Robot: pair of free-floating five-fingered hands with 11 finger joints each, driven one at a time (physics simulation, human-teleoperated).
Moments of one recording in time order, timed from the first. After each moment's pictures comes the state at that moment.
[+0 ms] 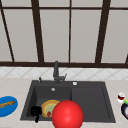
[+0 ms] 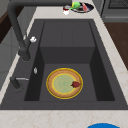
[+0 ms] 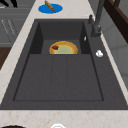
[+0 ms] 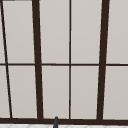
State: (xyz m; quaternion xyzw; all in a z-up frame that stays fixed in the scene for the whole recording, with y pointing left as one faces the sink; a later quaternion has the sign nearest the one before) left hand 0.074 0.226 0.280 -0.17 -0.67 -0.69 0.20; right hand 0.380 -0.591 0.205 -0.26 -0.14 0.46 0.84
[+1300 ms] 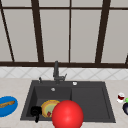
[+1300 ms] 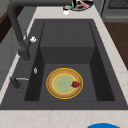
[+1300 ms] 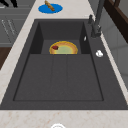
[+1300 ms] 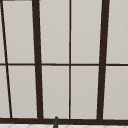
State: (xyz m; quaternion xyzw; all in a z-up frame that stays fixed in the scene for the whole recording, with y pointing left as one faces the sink) left hand 0.074 0.226 0.280 -0.17 -0.67 -0.69 0.20; right hand 0.399 -0.592 0.136 -0.40 -0.16 0.36 0.83
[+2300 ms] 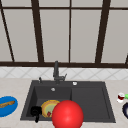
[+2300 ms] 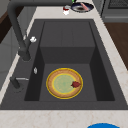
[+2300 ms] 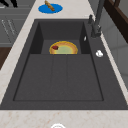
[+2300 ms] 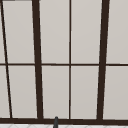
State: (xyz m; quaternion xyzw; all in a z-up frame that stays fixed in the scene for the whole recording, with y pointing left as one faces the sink) left hand 0.074 0.226 0.280 -0.17 -0.67 -0.69 0.20; right hand 0.403 -0.590 0.191 -0.45 -0.18 0.32 0.81
